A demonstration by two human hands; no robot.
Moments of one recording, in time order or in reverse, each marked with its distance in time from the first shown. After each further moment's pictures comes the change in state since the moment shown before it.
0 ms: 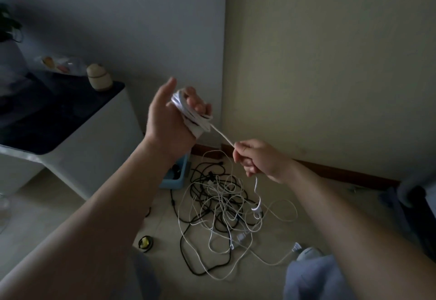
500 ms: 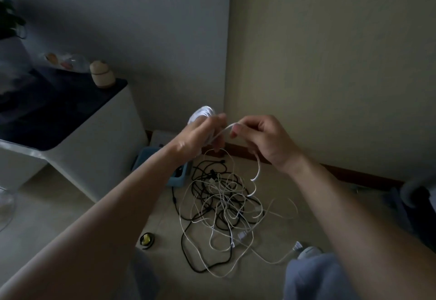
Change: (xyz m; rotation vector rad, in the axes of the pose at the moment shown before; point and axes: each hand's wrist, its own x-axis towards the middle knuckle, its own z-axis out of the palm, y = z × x) left_hand 0.000 -0.022 -0.018 1.322 -0.009 -0.048; right_hand -0.018 -0.045 0.008 0.000 0.210 -0.444
